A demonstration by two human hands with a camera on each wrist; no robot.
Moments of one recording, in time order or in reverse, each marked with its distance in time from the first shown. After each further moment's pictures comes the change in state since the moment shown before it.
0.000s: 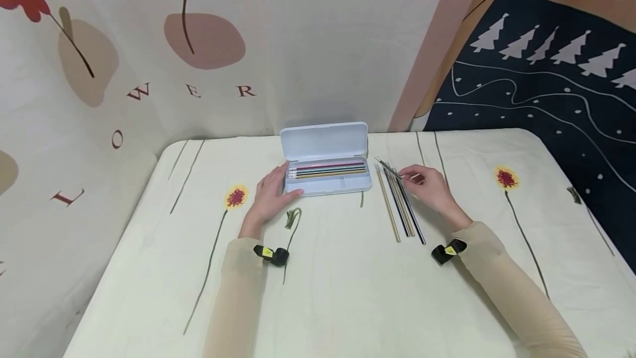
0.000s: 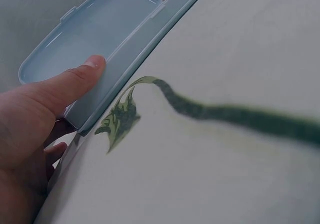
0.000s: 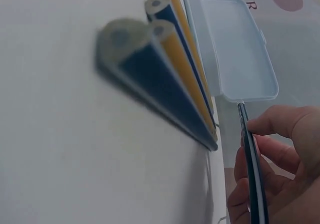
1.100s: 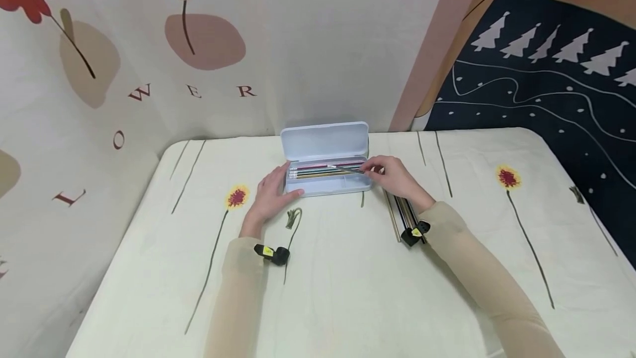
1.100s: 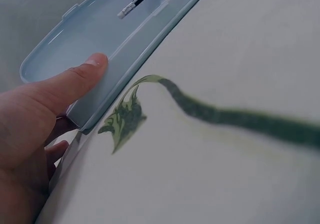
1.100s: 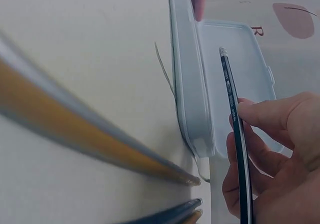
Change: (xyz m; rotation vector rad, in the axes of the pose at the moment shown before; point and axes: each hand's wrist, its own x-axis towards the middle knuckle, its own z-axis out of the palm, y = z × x) left_hand 0.002 -0.002 -0.001 -0.027 -0.002 -0.011; right_hand 0.042 -0.040 0.040 0.054 -0.190 -0.187
